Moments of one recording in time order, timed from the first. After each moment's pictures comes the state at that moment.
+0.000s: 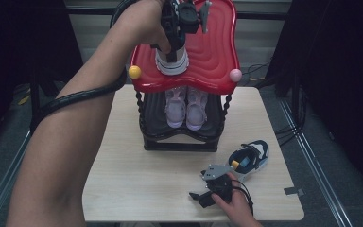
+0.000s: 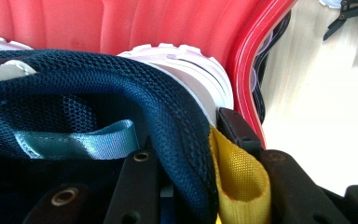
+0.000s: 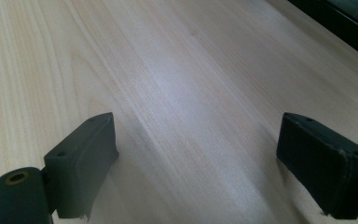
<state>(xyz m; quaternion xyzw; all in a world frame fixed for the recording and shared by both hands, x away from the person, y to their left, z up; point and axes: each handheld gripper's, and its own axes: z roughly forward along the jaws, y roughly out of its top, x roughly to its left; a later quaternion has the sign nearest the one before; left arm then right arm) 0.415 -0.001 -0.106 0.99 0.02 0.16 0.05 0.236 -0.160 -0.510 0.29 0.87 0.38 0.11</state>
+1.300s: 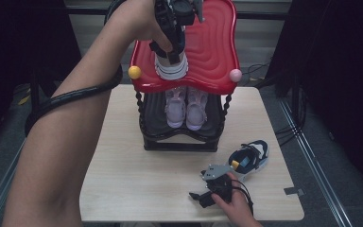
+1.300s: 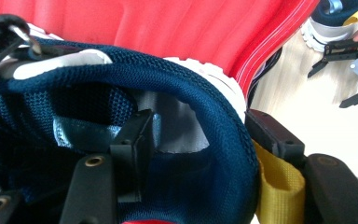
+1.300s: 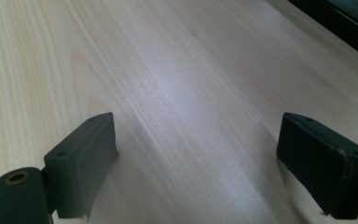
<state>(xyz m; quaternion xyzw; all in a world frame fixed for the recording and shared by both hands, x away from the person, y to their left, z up) 0.419 0.010 -0.099 0.98 0.07 0.15 0.11 0.236 -0.160 -0.510 0.29 0.87 0.38 0.11</state>
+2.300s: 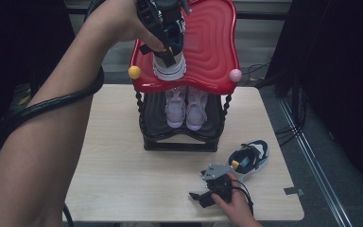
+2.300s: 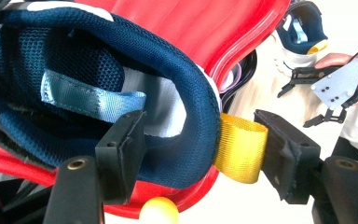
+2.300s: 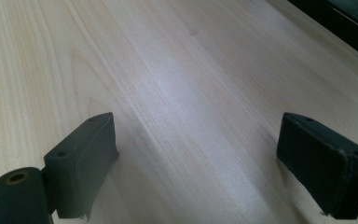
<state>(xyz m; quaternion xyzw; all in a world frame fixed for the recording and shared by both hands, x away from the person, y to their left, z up) 0.404 0.041 -0.092 0.97 0.13 0.11 0.17 0.236 -0.160 -0.510 0.29 0.87 0.38 0.11</state>
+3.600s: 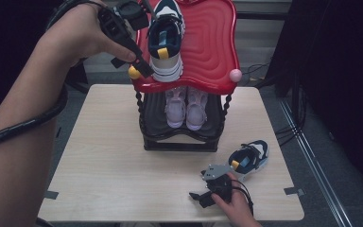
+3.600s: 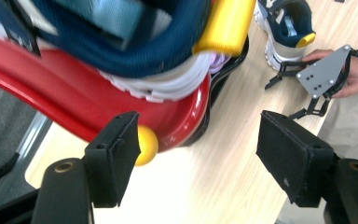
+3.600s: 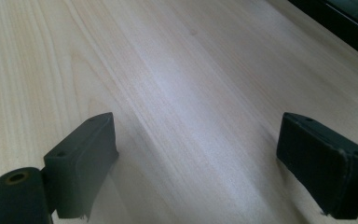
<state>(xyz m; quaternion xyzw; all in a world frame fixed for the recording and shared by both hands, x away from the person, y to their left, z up) 0.379 0.098 -0.100 0.96 0.18 0.09 0.19 0.236 -0.160 -0.510 0.29 0.87 0.38 0.11</state>
